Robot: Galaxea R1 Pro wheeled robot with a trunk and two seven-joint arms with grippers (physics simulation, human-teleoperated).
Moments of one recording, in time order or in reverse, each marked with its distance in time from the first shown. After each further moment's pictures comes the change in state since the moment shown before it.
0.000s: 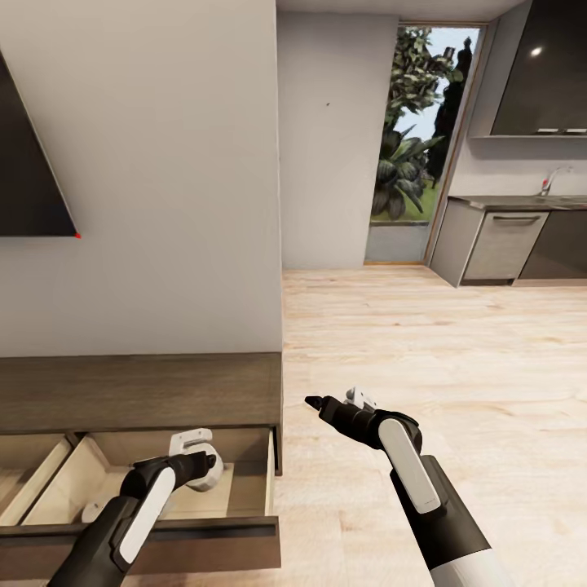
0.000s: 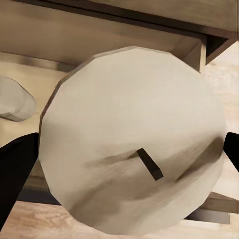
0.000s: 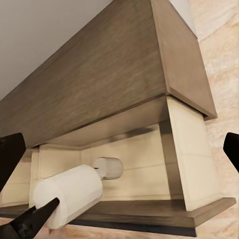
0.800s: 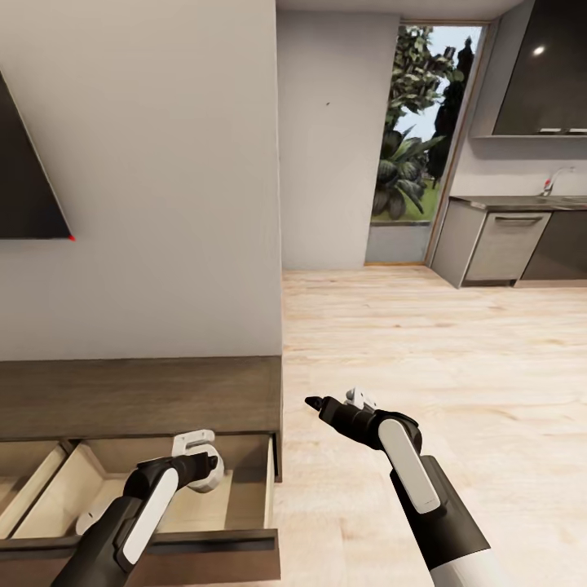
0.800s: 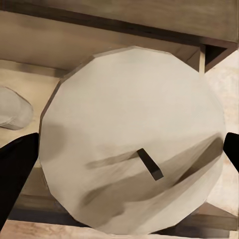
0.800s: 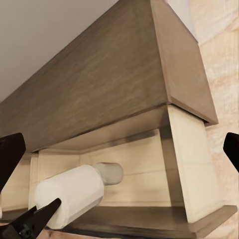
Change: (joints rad) left arm 0.000 -0.011 -0.003 0.006 -0.017 0.002 0.003; right arm 0.000 0.000 0.000 0.004 0.000 0.000 0.000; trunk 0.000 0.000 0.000
